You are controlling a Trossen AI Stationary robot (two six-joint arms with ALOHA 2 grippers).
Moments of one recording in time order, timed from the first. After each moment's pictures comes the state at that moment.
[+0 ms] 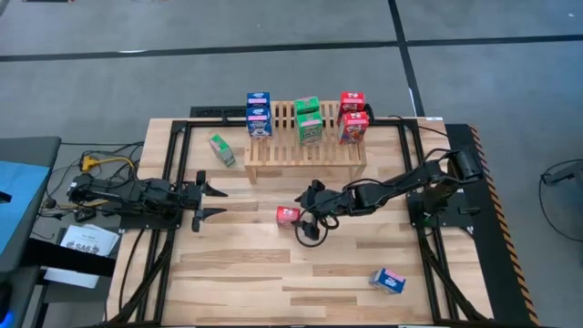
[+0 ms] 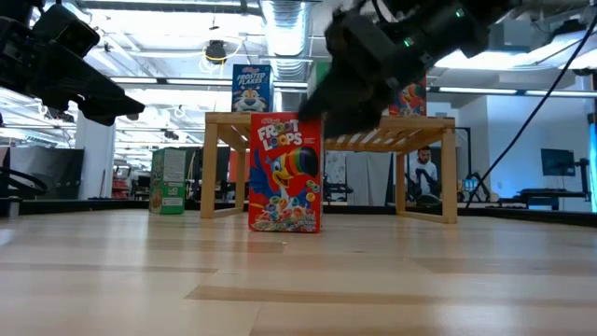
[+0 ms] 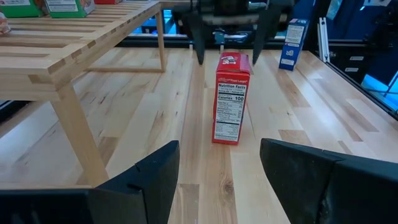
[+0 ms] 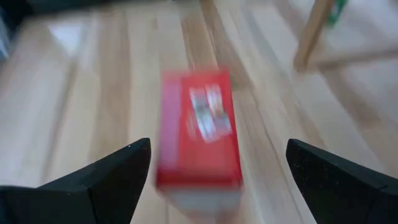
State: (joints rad) left arm -0.18 0.03 0.08 -0.20 -0.23 -0.05; right arm 0.14 1.67 0.92 0.17 0.19 0.27
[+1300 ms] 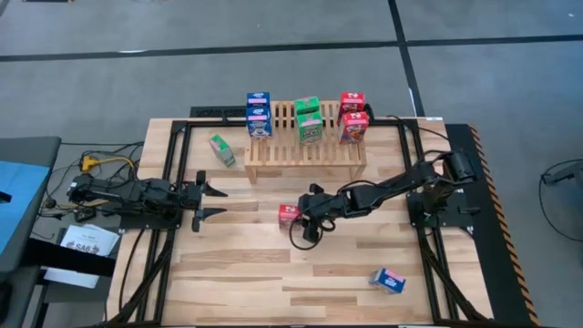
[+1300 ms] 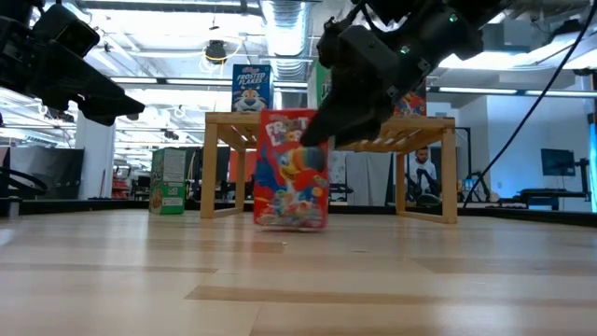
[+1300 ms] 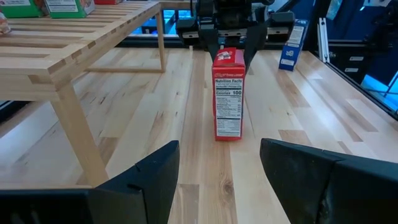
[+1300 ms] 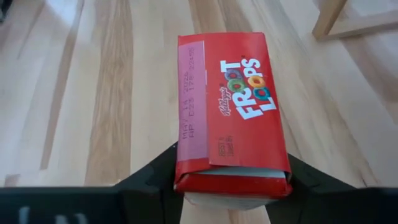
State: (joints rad) left arm -0.18 0.03 0.08 -0.20 -0.23 -0.05; right arm 0.15 1.72 0.97 0.08 0.15 0.29
